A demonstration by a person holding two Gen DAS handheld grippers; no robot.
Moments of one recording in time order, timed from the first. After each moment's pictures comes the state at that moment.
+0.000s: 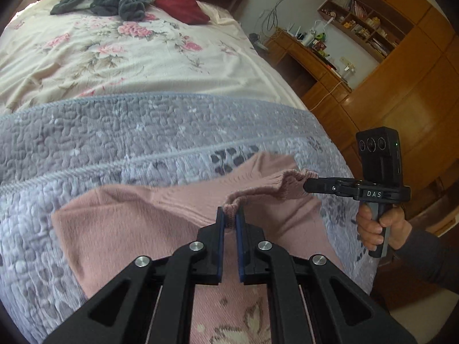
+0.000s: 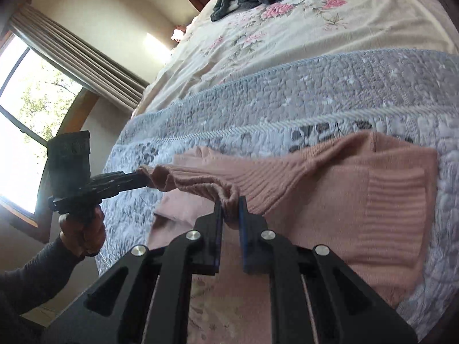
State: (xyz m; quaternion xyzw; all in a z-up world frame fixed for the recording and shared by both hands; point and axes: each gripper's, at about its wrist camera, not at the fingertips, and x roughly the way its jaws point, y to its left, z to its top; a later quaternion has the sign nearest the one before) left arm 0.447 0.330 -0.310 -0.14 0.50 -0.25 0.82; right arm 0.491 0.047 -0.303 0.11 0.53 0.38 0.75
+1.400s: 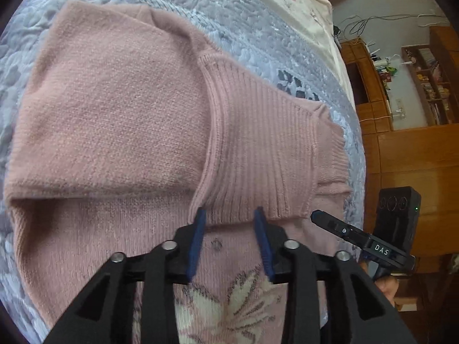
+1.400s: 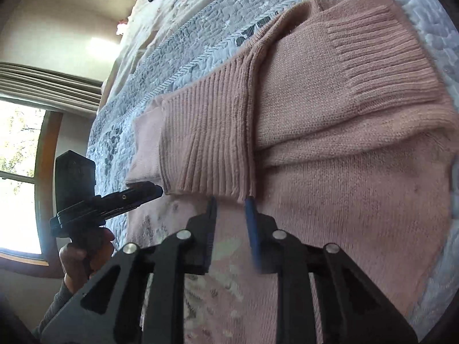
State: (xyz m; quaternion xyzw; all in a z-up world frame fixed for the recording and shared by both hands) left arm 0.398 0.344 -0.385 -0.34 0.57 -0.15 0.73; right arm 0.434 0.026 -0.358 0.19 0.62 0.29 0.70
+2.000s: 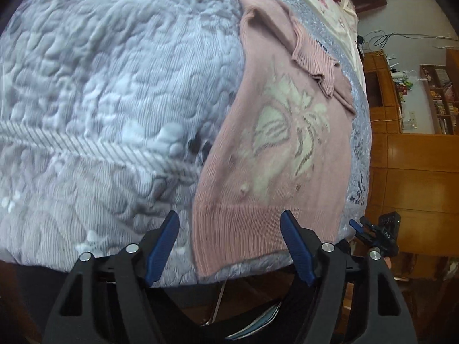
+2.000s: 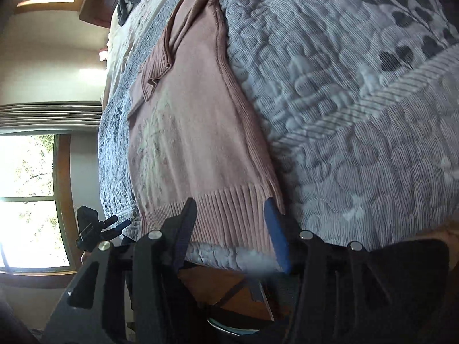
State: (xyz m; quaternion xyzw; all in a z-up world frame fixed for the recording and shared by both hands) left arm 0.086 0.417 -0.364 -0.38 0.63 -0.09 0.67; right arm 0.178 -0.177 -0.337 0.29 0.66 0.21 0.66
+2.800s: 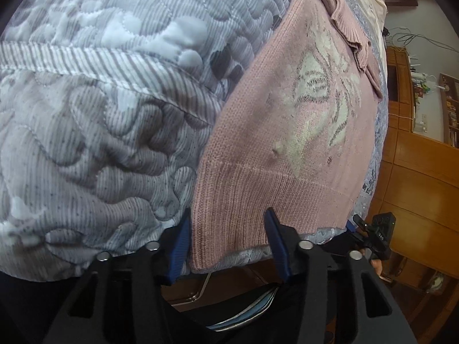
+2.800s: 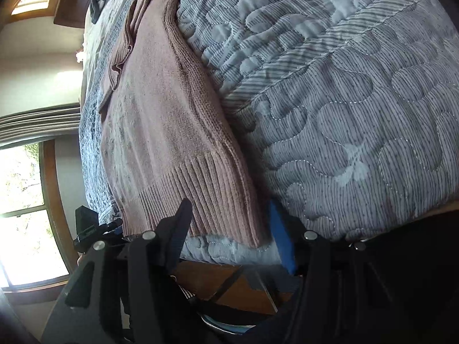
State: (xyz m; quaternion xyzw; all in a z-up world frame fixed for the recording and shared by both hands) left arm 0.078 0.395 -0.422 -0.40 0.69 -0.08 0.60; right arm 0.159 -0.170 -0.380 0.30 0.69 0.17 0.64
